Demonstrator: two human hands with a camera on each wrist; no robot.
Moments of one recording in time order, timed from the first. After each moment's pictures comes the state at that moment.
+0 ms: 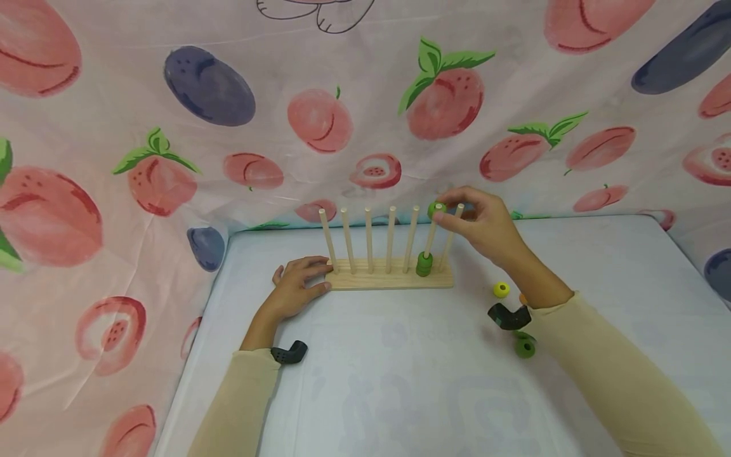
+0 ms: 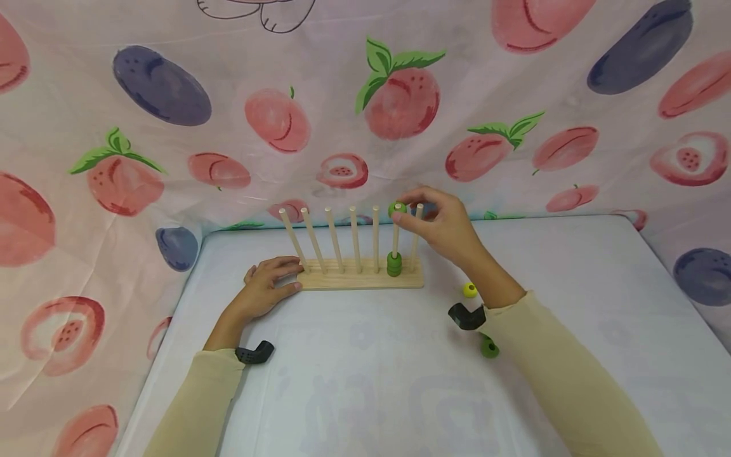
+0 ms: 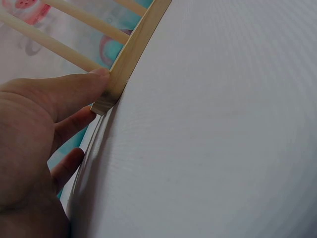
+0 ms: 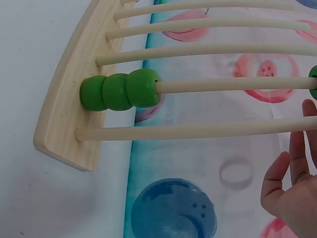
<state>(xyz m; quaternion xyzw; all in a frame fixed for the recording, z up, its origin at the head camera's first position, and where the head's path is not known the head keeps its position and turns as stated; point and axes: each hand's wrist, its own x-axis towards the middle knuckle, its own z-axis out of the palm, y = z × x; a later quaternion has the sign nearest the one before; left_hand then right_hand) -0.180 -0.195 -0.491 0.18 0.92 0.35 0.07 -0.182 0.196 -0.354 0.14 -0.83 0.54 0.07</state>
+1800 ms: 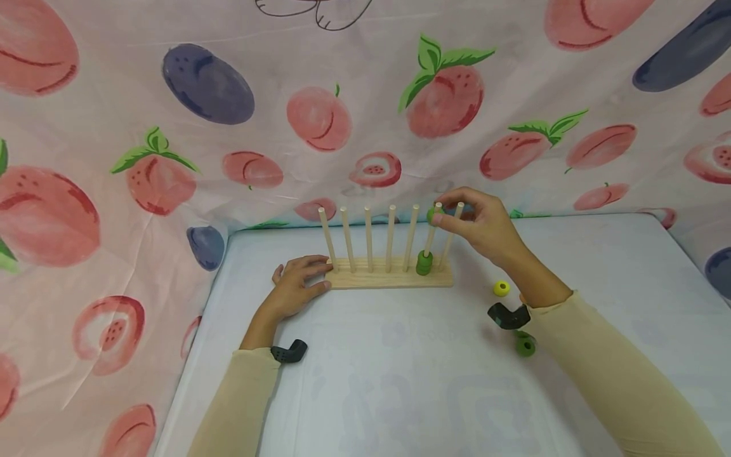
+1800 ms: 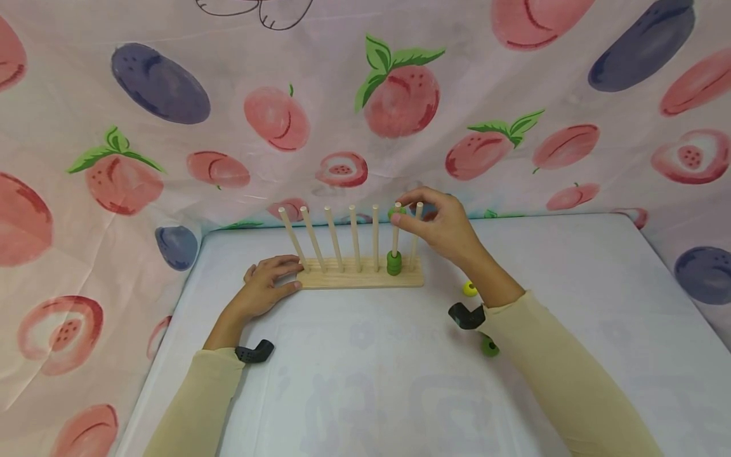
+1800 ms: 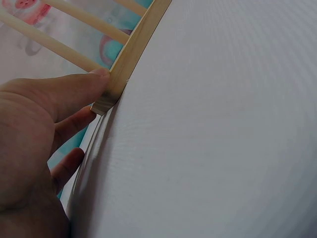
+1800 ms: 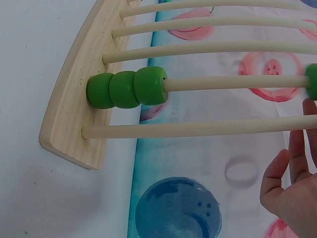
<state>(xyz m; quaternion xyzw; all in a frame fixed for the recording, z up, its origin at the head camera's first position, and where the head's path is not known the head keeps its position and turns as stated) -0.183 -0.196 -0.496 0.18 0.92 0.34 0.07 -0.185 0.198 -0.361 0.15 -0.83 0.54 0.05</state>
